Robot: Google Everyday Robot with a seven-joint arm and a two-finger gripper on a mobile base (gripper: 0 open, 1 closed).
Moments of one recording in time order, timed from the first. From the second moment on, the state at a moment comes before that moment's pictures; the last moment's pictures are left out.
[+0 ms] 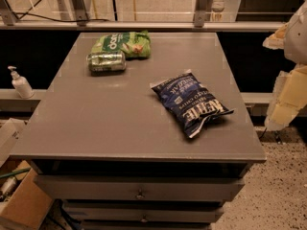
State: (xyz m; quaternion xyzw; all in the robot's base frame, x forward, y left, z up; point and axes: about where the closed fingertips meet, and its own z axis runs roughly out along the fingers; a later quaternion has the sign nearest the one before) arm 0.438 -0.217 0.976 -0.60 0.78 -0.03 0.16
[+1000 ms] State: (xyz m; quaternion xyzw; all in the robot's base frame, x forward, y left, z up) arm 0.449 -0.177 0.958 -0.63 0.75 -0.02 0.20
